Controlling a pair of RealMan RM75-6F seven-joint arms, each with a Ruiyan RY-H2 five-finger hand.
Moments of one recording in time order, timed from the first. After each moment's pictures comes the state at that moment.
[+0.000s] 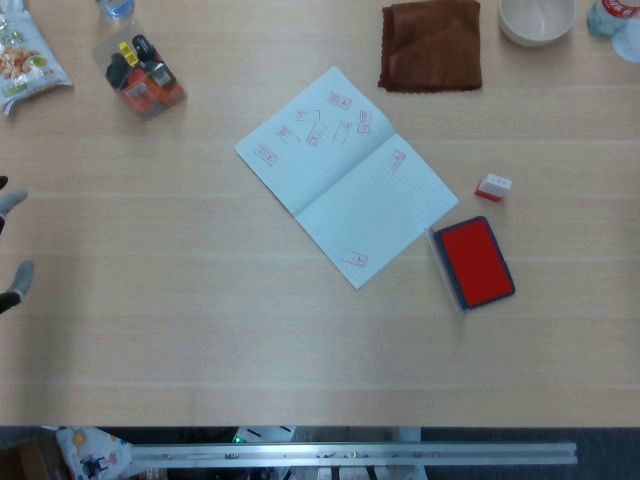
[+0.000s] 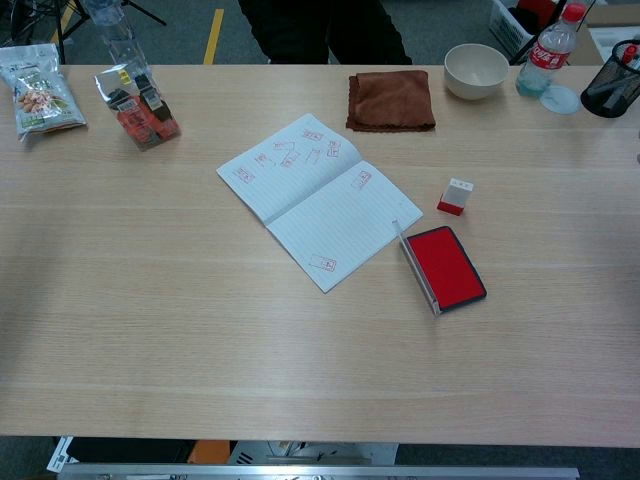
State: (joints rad) left arm -0.09 -1.18 -0.03 -1.66 1.50 1.48 0.10; right arm 0.21 -1.16 0.14 -1.83 -1.30 1.33 -0.36
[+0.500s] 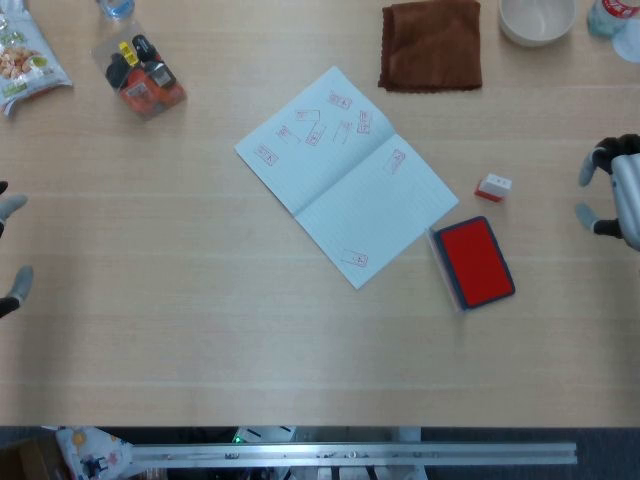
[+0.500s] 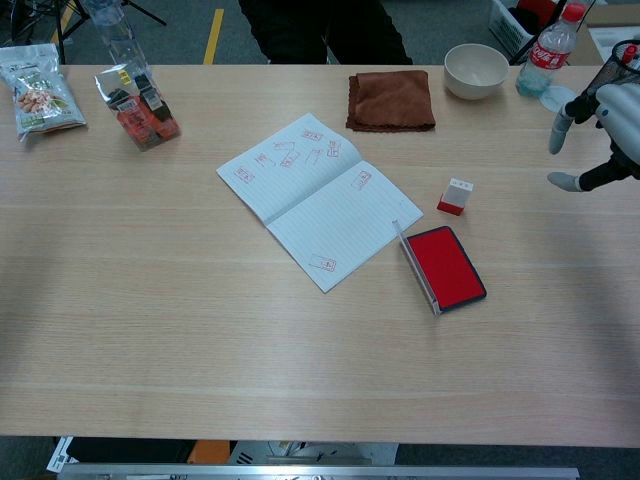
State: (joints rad) left arm -0.08 -1.18 -0.02 -1.65 1.51 1.49 0.08; right arm 0.35 -1.35 0.18 -1.77 -1.12 1.23 -0.55
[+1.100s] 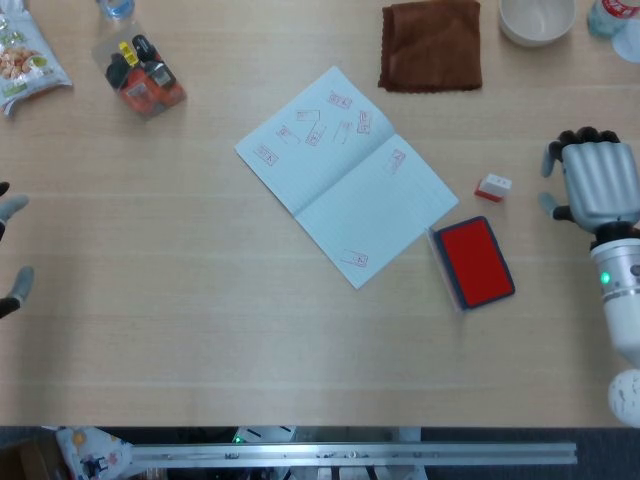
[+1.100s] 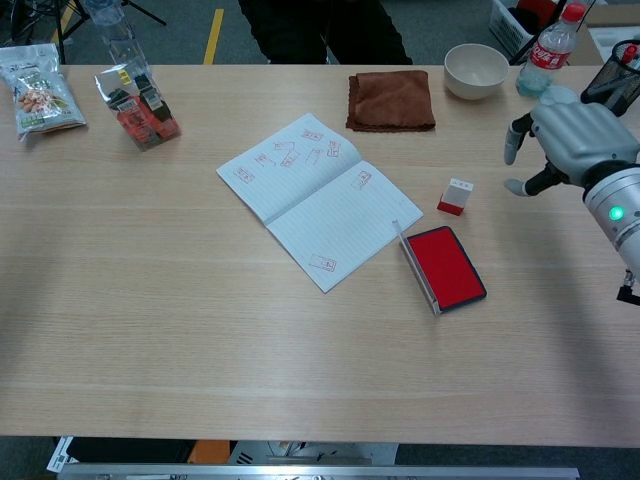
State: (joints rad) left arm -0.08 -1.18 -0.02 -1.64 1.51 1.48 0.07; right arm 0.47 -1.54 0.20 -1.58 -0.98 1.19 -0.68
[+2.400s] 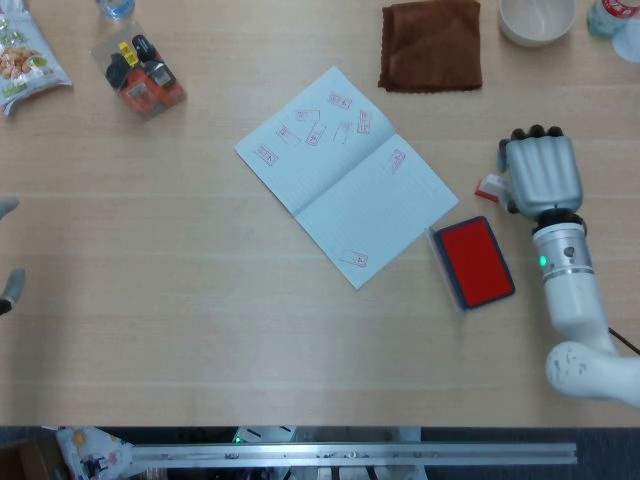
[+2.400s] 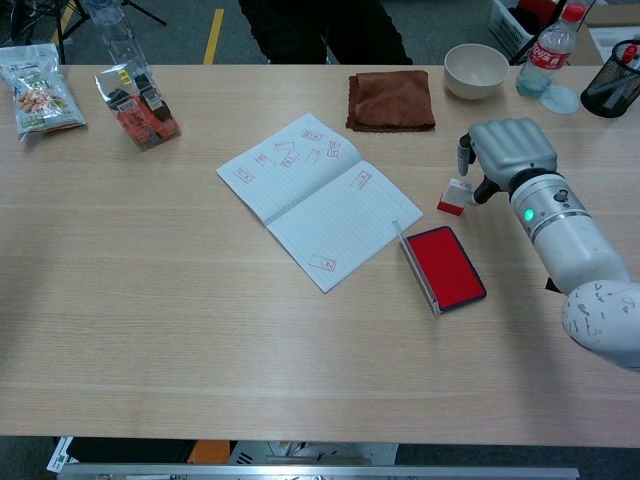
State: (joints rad) left arm -0.08 -1.17 -0.01 -1.62 1.50 1.47 0.05; right arm 0.61 -1.75 0.20 -1.36 -0.84 1.16 -0.81
